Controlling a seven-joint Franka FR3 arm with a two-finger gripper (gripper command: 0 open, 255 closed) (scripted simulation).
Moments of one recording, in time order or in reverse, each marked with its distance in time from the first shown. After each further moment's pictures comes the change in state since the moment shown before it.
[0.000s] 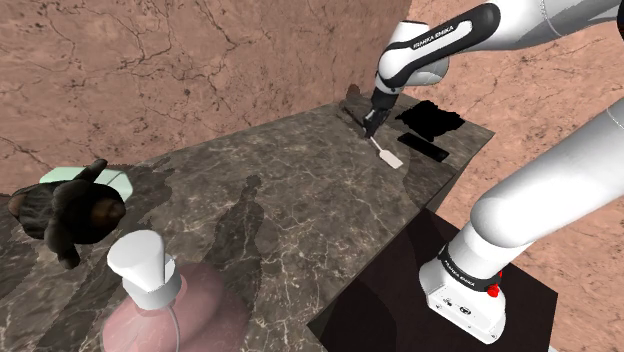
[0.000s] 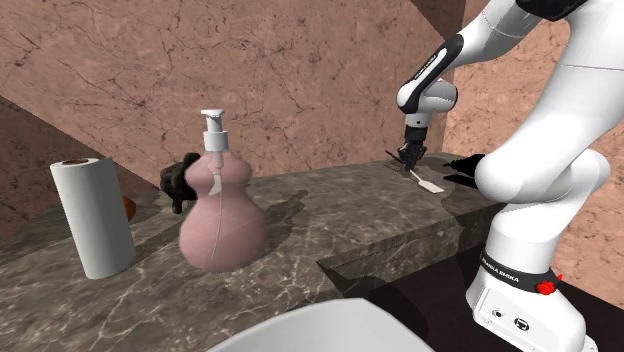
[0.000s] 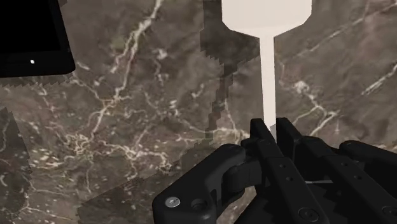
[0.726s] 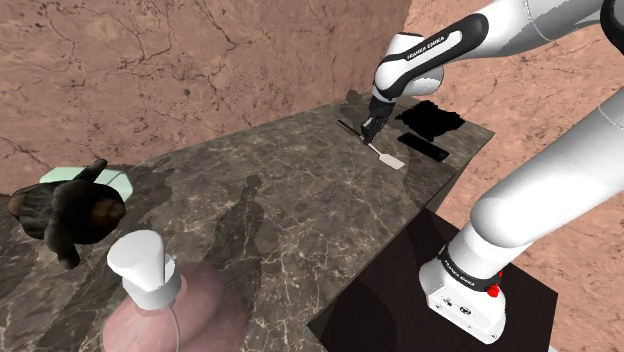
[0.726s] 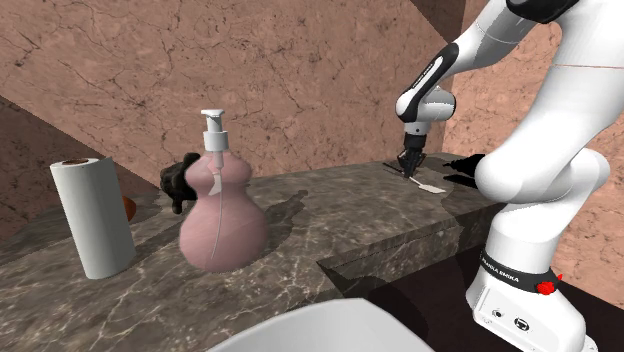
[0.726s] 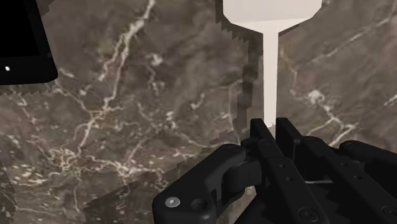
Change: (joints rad) arm 0.001 0.048 -0.003 -0.029 0.006 0.077 -0.007
